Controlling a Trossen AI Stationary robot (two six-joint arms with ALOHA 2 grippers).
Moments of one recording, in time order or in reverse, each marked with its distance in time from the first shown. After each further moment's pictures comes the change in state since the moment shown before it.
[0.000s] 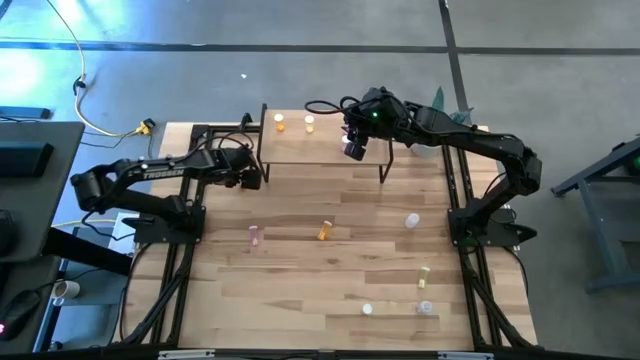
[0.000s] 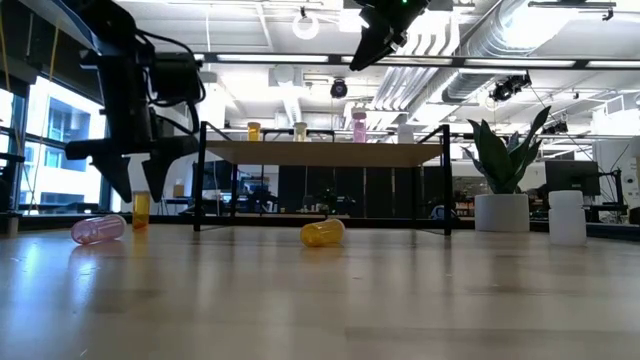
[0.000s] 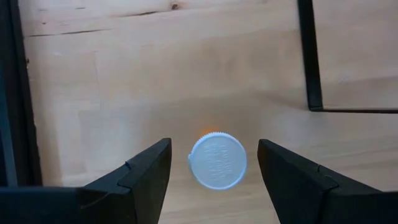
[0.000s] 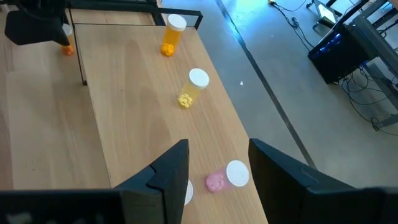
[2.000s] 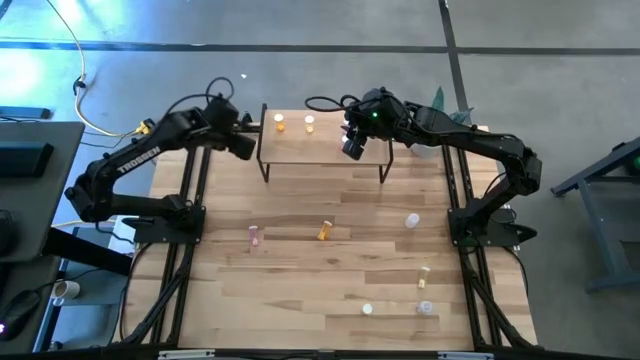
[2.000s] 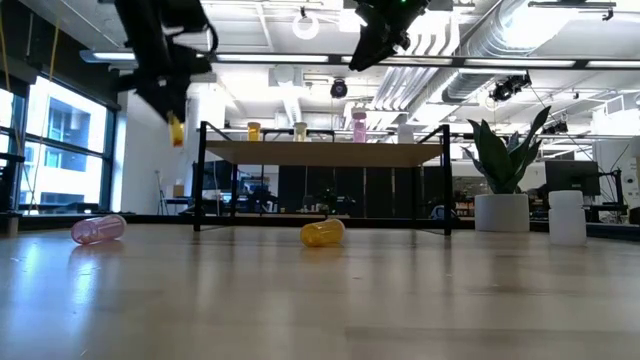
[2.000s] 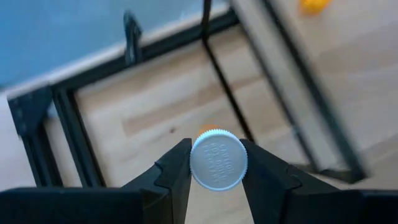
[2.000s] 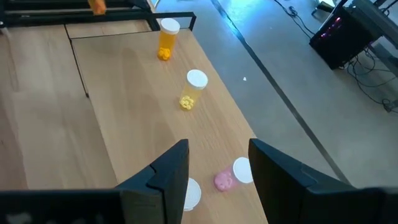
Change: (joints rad) left arm 0.205 -0.066 0.461 -0.265 0.064 0.531; right arm 0.000 0.000 0.000 0.000 0.005 0.111
